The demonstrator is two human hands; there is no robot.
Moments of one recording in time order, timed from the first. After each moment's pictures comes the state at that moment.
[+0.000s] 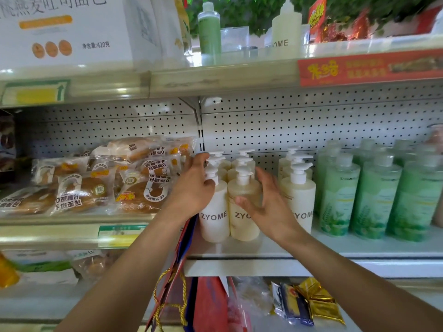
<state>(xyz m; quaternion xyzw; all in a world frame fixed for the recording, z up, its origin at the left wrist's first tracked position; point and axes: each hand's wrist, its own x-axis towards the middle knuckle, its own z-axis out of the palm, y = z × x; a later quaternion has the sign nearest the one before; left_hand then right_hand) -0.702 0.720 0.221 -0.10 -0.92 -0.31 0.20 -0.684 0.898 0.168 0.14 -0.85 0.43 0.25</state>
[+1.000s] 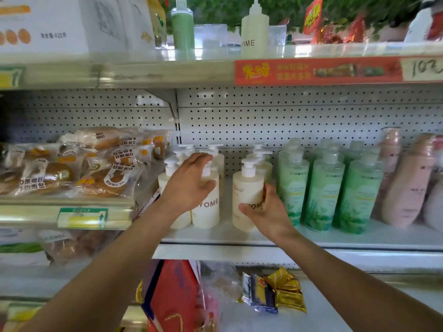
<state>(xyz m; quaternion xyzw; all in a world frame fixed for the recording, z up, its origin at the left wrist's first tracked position) -0.689 0.791 0.207 -0.17 -0.93 -0.21 0.25 -0.681 0.991 0.137 0.03 -0.86 0.49 0.18</state>
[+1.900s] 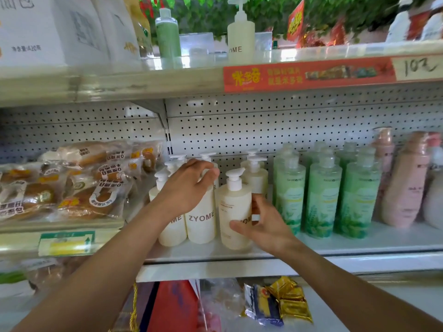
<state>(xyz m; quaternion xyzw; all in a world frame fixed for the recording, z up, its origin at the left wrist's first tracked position) -0.701 0.796 0.227 -0.21 -0.93 -0.24 0.20 -0.679 0.990 0.136 0.08 -0.85 0.51 0.13</state>
